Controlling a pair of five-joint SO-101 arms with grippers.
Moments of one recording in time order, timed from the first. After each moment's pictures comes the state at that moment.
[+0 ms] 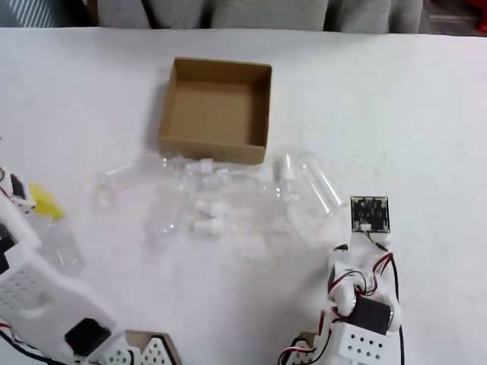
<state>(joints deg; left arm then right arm) -49.1 24.7 -11.1 98.2 -10.0 14.2 -101.8 96.4 66.0 16.7</state>
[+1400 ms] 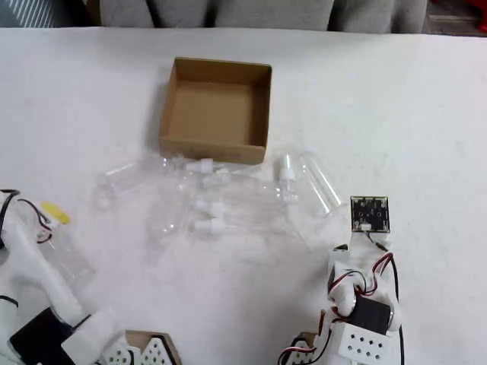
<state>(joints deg) -48.2 -16.0 41.5 63.1 10.3 14.2 -101.8 96.4 66.0 16.7</state>
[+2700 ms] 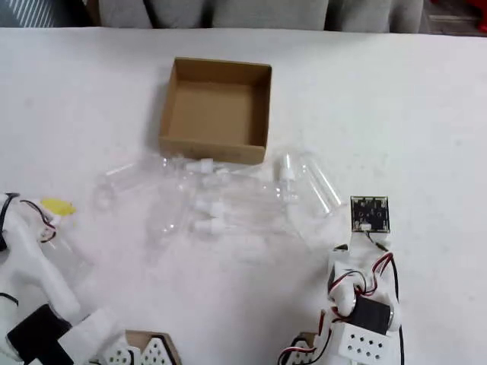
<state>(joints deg) -48.2 -14.5 43.5 59.7 17.0 14.2 -101.8 96.4 66.0 16.7</state>
